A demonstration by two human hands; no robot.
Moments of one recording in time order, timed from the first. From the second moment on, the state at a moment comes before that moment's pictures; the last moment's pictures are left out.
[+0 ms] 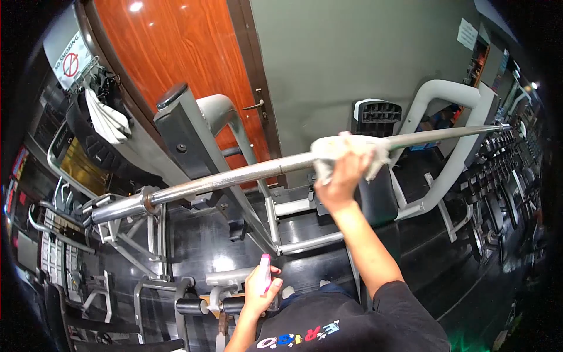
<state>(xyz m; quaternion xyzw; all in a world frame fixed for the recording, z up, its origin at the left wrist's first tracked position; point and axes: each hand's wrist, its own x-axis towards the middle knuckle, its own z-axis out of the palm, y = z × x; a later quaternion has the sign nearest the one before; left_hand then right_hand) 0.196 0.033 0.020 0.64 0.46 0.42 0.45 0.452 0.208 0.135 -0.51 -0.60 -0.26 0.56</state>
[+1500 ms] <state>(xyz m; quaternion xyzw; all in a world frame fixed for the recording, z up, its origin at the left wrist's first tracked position) 0.099 0.049 0.010 0.61 0.38 0.40 0.57 0.446 0.132 0.138 -0.39 -0.19 0.06 0.90</state>
